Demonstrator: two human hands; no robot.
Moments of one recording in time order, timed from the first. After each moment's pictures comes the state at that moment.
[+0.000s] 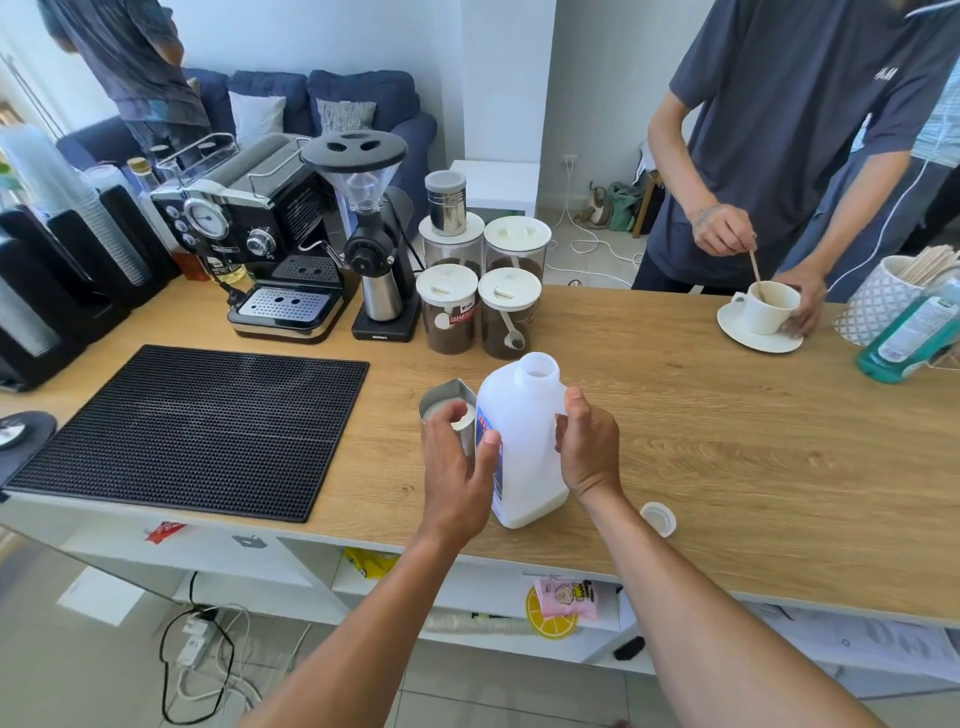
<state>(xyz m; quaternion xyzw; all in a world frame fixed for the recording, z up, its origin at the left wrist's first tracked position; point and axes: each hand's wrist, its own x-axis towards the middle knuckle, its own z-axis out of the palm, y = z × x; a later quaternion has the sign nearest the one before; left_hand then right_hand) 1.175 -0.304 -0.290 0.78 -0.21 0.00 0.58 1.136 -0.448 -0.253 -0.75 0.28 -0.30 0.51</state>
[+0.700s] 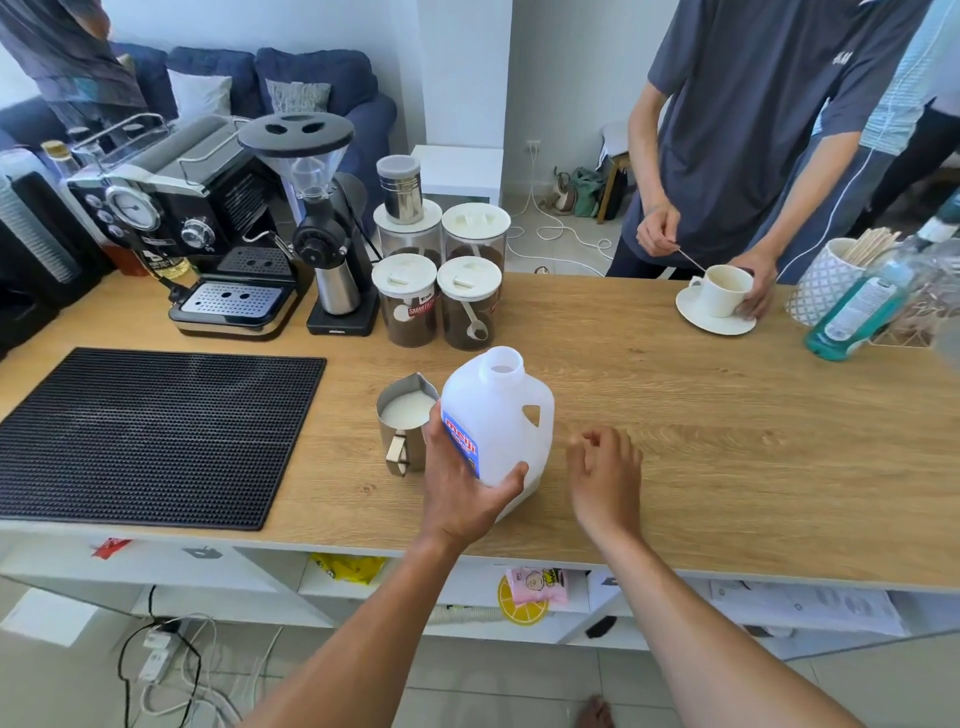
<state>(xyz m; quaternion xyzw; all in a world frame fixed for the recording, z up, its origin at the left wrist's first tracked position) 1.165 -0.340 -0.316 0.77 -0.27 0.00 0.58 1.076 -0.492 -0.313 -0.85 0.37 -0.23 0.30</state>
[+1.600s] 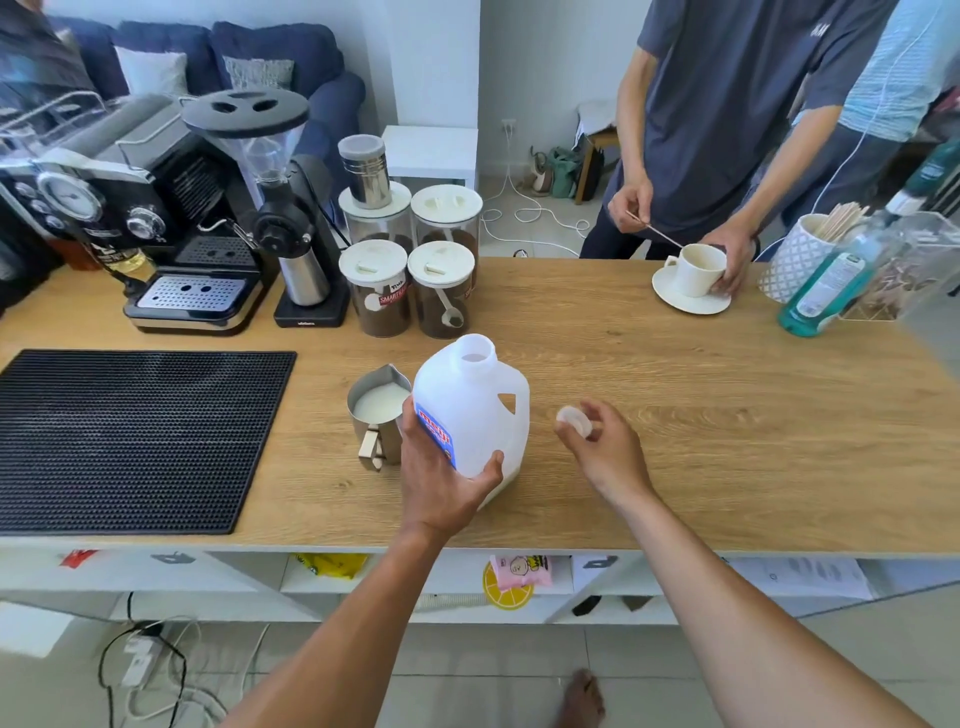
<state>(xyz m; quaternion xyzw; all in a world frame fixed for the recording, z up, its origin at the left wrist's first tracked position) 1.163 -0.346 -0.318 0.79 -0.26 0.03 0.56 1.066 -0.528 -0.287 -0.79 0.36 -0.16 0.47</state>
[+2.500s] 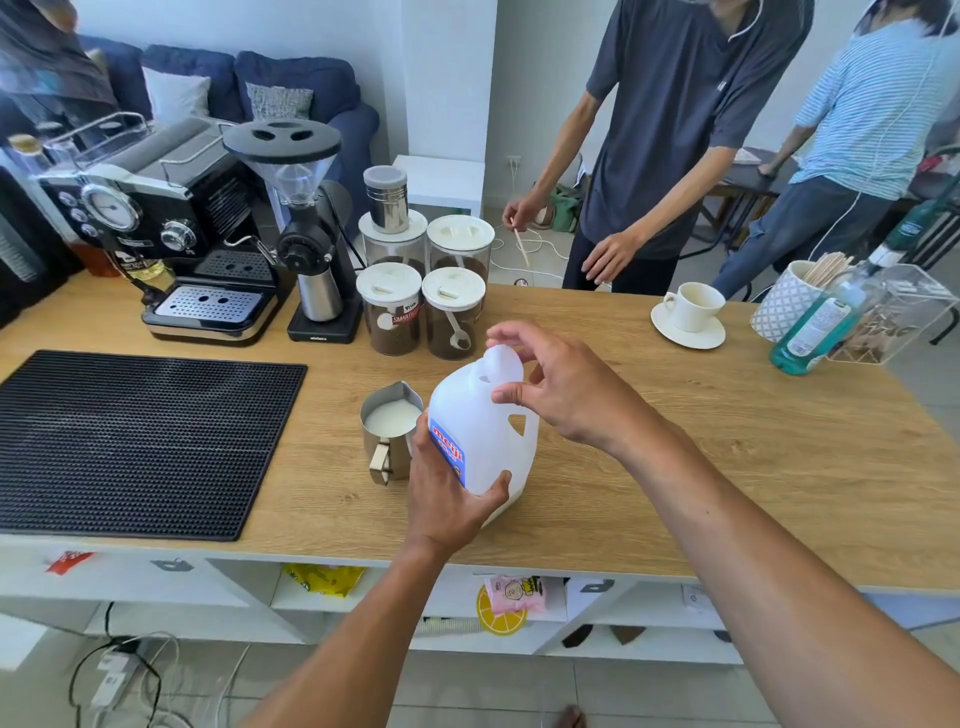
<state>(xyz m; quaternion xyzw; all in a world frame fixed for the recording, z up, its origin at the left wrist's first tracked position) 1.164 -0.341 -0.316 0.79 -0.25 0.01 0.56 1.111 -0.486 -0.137 -0.93 0.07 -0.08 0.35</state>
